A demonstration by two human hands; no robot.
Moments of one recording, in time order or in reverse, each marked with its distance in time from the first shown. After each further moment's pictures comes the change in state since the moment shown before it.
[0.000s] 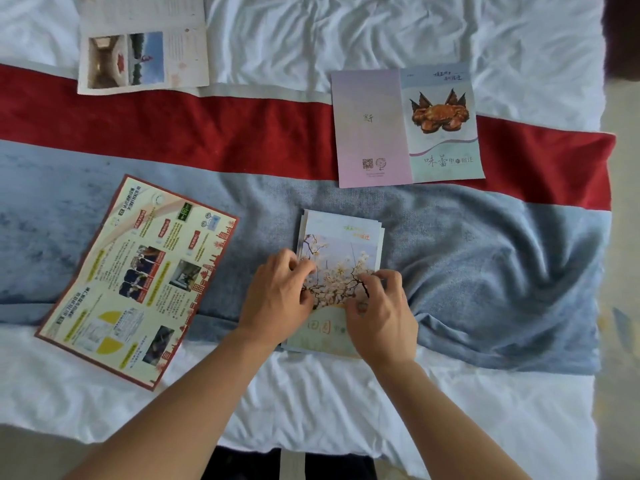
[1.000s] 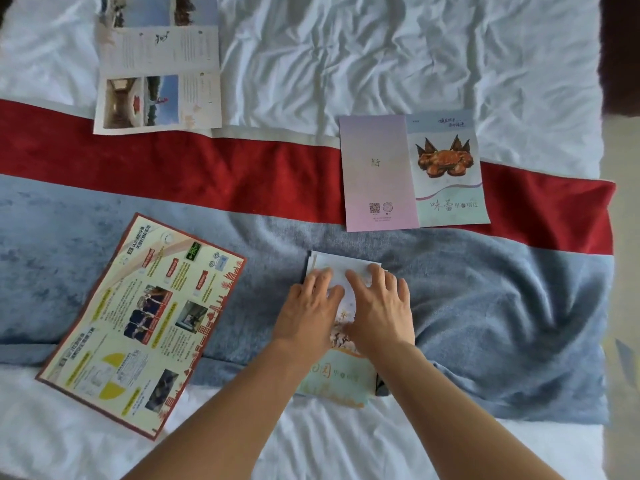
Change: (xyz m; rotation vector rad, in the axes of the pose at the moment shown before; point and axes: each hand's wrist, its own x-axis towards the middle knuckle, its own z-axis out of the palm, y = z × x) left_hand 0.046 0.022 0.000 0.259 -0.271 0.065; right_hand 0.076 -0.024 -0.005 -0.466 -0.329 -0.197
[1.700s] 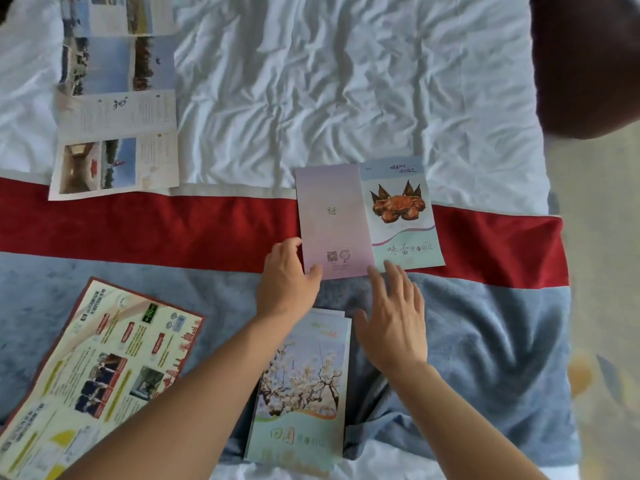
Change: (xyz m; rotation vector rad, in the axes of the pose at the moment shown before) left_hand 0.118 0.001 -0.077 -0.653 0.341 -0.424; right_hand 0.039 0.072 -0.048 0.187 0.240 0.146
